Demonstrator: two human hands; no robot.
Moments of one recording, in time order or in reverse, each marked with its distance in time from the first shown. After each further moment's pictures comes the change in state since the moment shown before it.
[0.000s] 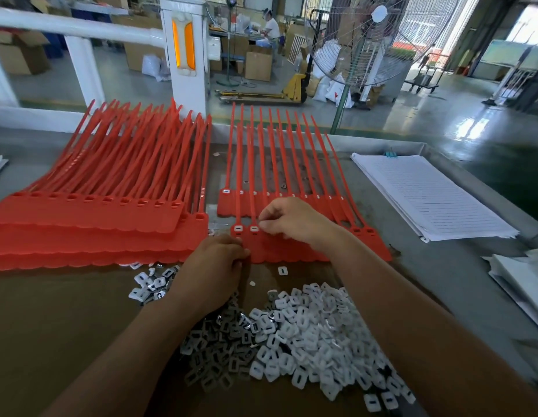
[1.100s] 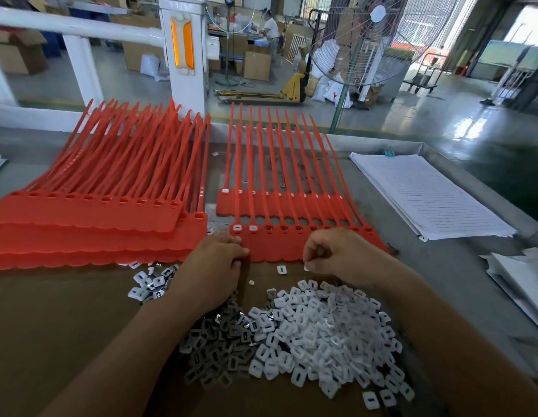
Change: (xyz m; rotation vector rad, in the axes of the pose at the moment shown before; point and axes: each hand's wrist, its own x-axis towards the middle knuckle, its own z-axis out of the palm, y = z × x) left_hand 0.004 -0.003 0.004 -0.010 0.021 -0.039; right_hand -0.068 0.034 -0.025 -0.233 -0.039 -0.028
